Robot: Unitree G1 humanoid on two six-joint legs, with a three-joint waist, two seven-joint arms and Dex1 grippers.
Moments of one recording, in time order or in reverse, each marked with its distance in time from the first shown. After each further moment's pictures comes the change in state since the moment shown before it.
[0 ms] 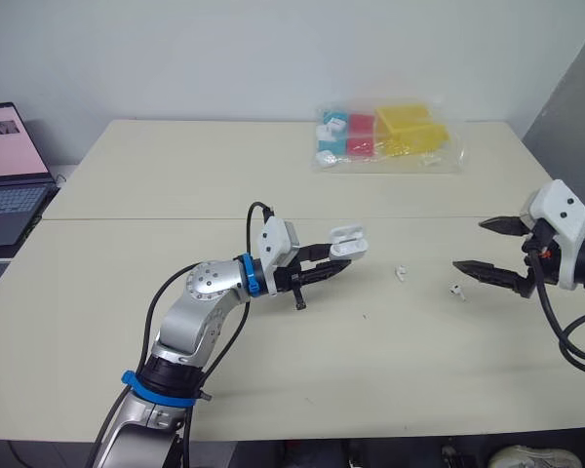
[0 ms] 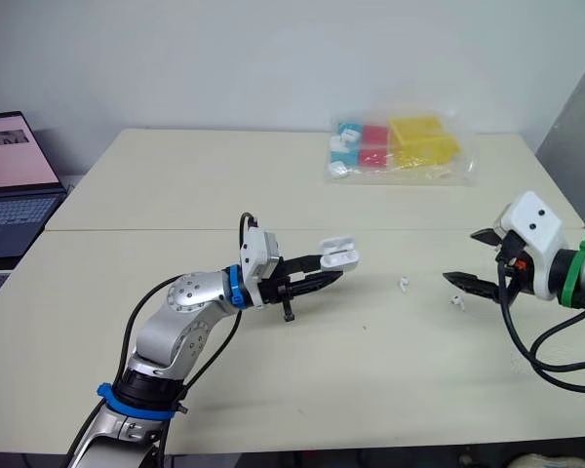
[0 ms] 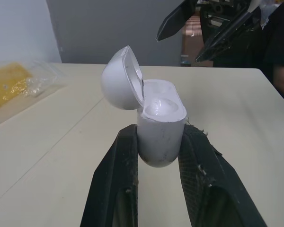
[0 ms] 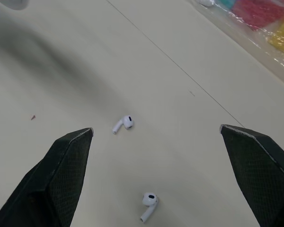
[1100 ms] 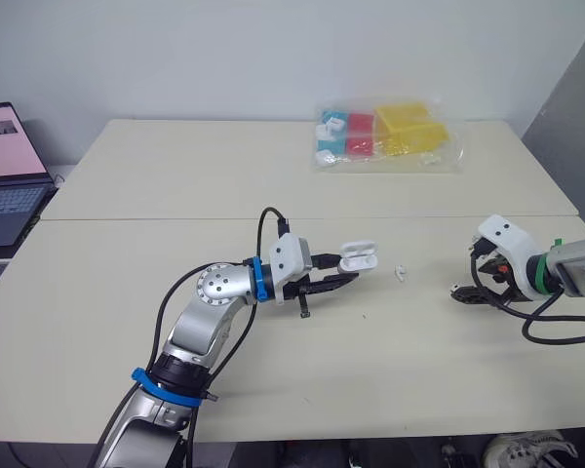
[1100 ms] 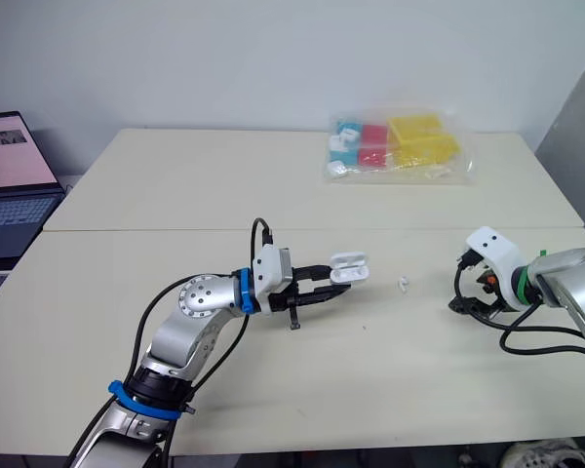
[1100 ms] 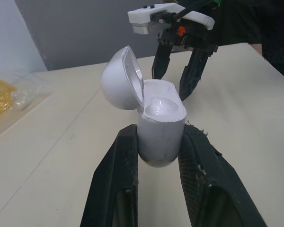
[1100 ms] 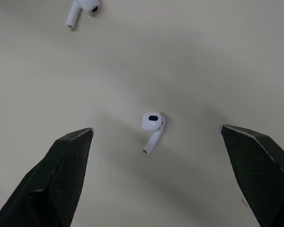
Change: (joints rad) left arm -0.003 -0.006 -0.063 0.077 0.106 -0.188 -0.056; right arm -0.349 -0.034 0.583 0.302 -0.071 0.311 -0.111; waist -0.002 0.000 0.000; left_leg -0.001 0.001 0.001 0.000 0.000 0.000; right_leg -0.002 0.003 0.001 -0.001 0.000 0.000
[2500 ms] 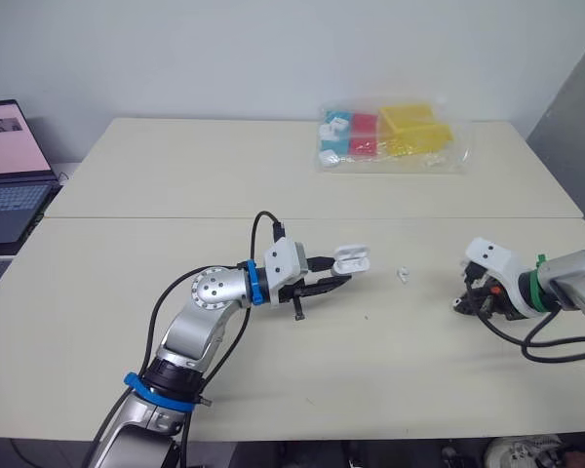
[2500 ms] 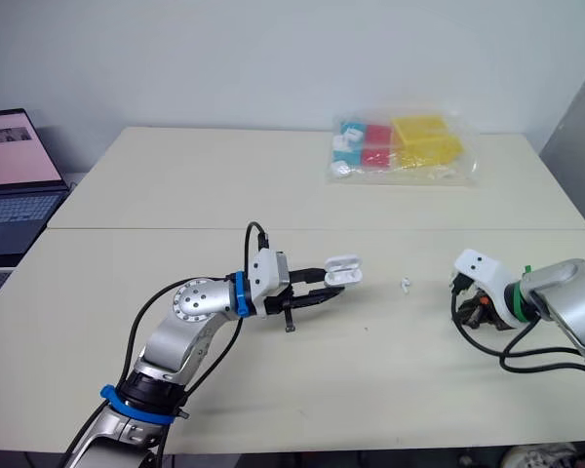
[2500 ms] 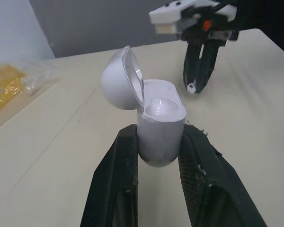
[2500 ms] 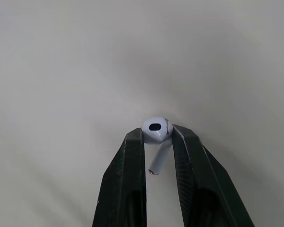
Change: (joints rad) left arm 0.027 0.035 0.001 -0.016 0.018 0.000 0.019; right arm 0.163 -0.087 0.025 -0.143 -0.058 -0.190 0.189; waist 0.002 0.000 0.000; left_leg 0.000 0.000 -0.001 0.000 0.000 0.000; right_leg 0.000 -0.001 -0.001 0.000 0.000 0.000
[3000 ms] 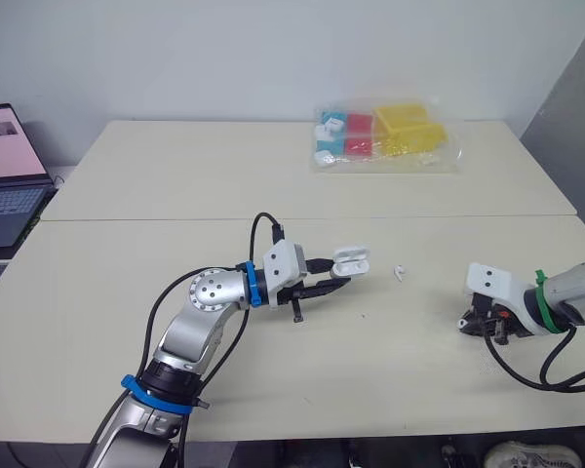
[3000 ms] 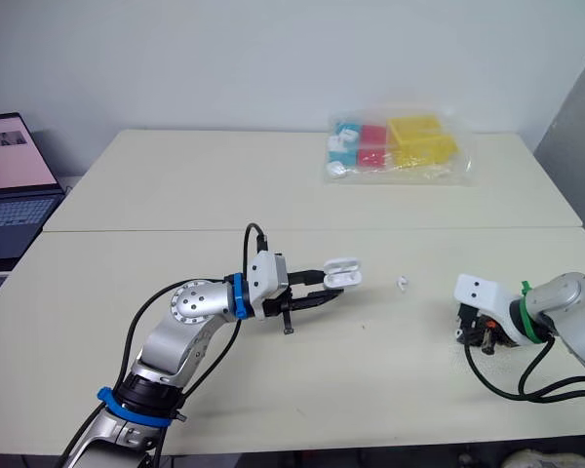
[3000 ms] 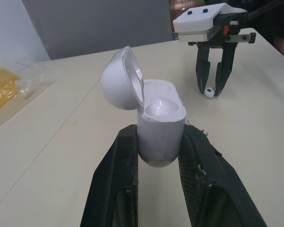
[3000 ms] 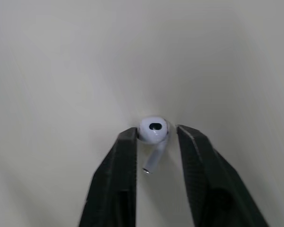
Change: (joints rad) left arm 0.010 0.007 -0.001 -0.018 0.000 0.003 -0.002; right arm 0.102 -0.022 0.011 0.058 -0.124 -0.257 0.083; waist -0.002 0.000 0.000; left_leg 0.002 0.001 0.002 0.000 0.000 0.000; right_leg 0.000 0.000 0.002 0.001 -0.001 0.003
